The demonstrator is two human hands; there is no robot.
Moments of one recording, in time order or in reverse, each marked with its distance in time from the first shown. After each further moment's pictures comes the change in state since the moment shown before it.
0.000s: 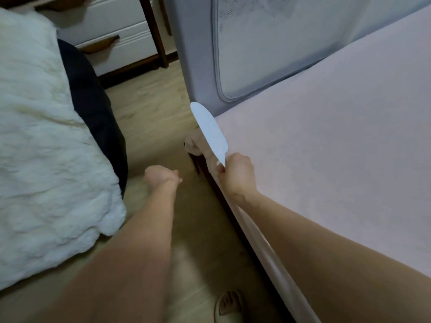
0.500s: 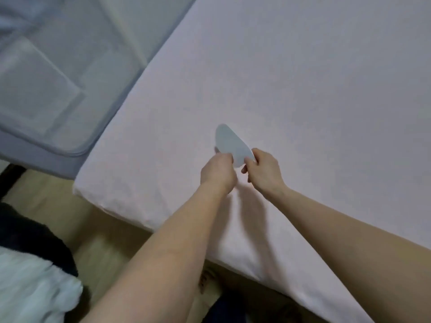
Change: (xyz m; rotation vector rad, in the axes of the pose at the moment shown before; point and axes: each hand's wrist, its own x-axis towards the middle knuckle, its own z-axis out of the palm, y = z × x) left_hand -0.415 0.040 0.157 1.019 -0.628 1.208; right_hand -0.231 0.250 -0.232 0.585 0.468 0.422
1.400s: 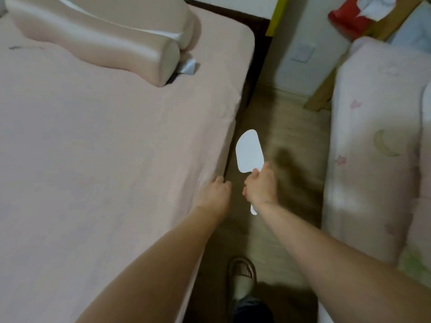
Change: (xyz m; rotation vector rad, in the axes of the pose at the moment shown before) left_hand -0.343 0.494 0.523 0.961 -0.703 1.689; right_hand -0.428 0.550 -0.336 0.712 1.600 1.143
